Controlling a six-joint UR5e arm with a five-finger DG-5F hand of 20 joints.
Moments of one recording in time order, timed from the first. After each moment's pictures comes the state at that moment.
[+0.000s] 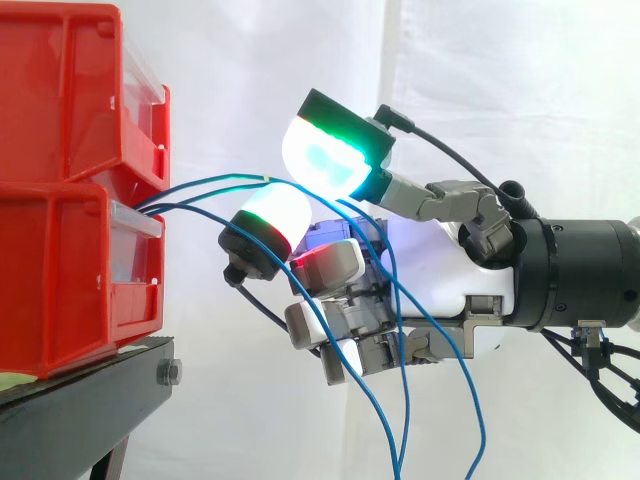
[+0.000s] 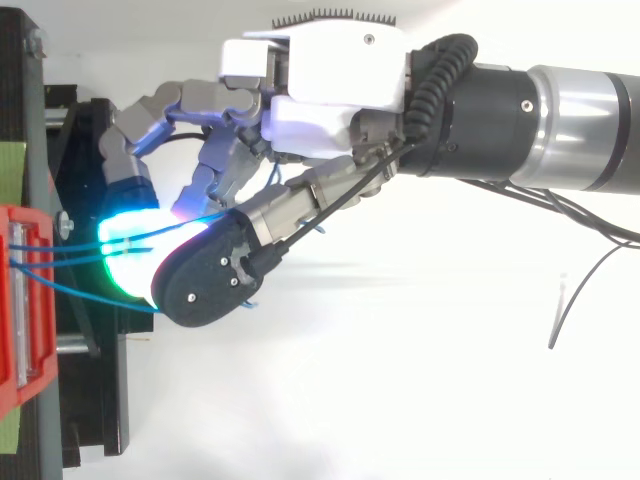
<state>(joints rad) 0.05 -2.37 -1.07 -2.80 -1.50 0.09</state>
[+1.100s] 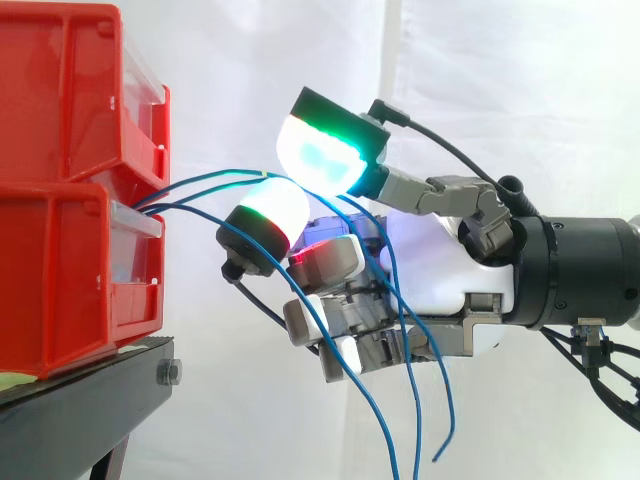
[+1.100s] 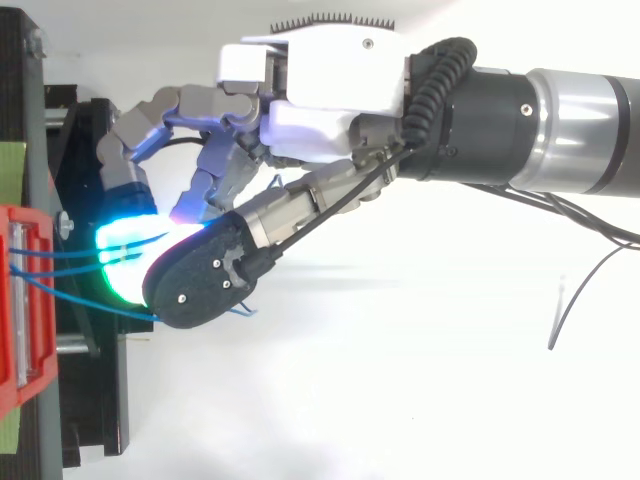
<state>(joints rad) 0.05 -2.37 -1.06 -2.80 -1.50 0.09</state>
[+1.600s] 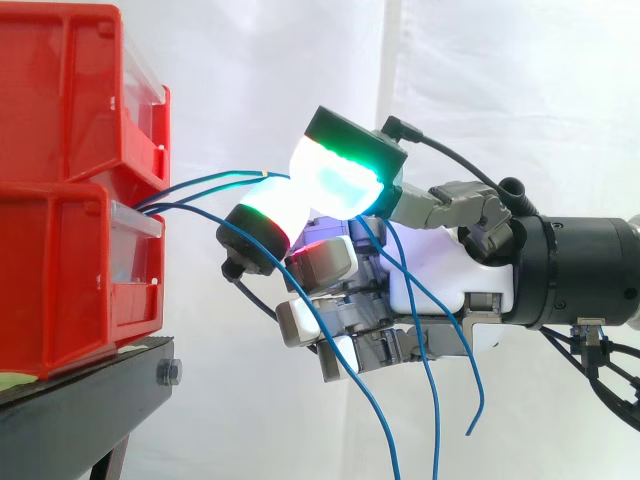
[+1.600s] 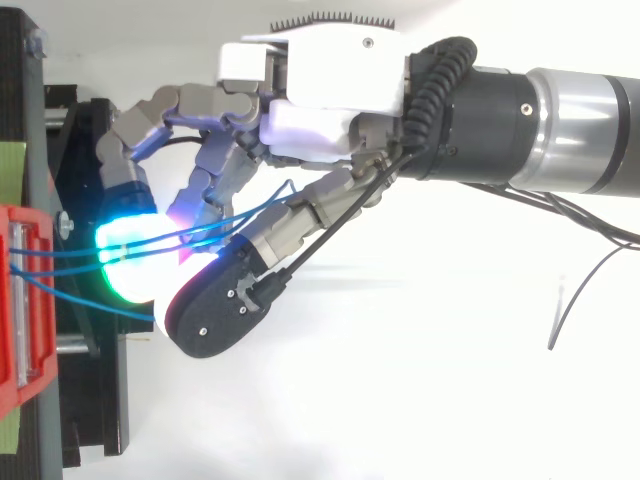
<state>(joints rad) 0.05 -2.37 -1.06 -2.80 -1.50 0.09</state>
